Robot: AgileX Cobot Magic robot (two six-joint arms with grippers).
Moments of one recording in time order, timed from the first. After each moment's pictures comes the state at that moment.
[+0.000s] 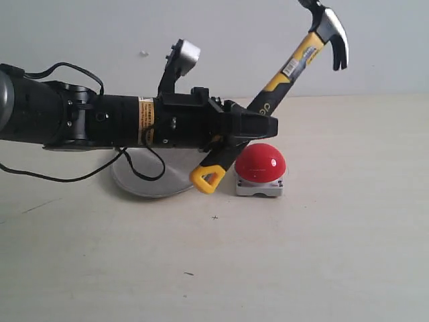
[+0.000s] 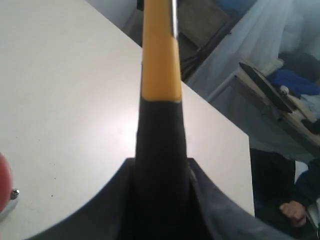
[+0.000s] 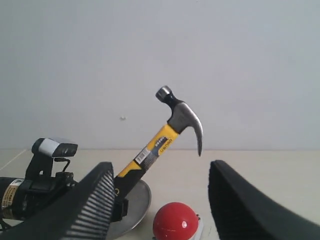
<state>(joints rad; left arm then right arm) -0.55 1.93 -1.13 1.22 -0.92 -1.44 0.07 0.48 -0.64 0.42 0.40 -0.17</state>
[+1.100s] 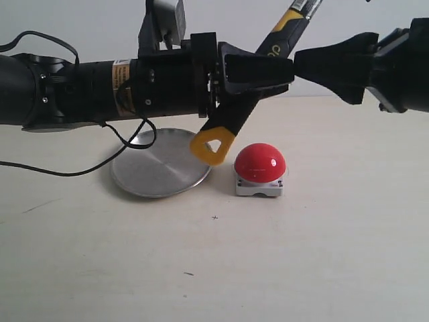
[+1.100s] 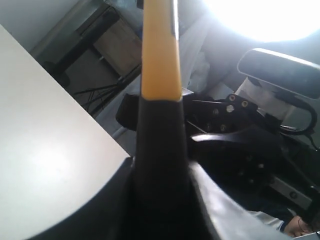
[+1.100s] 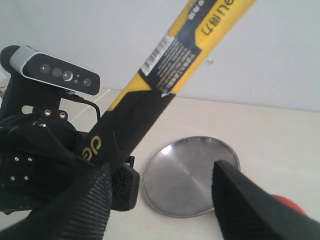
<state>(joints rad) -0.56 1.83 -1.13 1.15 -1.16 -1.70 0.07 1.12 -0.67 1.73 0.59 -1.53</state>
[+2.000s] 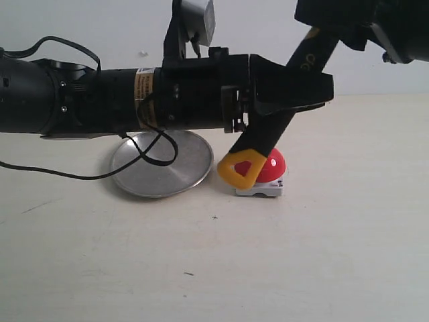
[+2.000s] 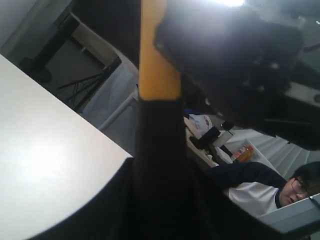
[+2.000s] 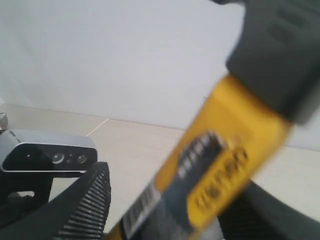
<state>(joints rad) -0.64 1.83 -1.13 1.15 -1.16 -1.60 0.07 1.13 -0.78 1.74 0.55 -1.49</state>
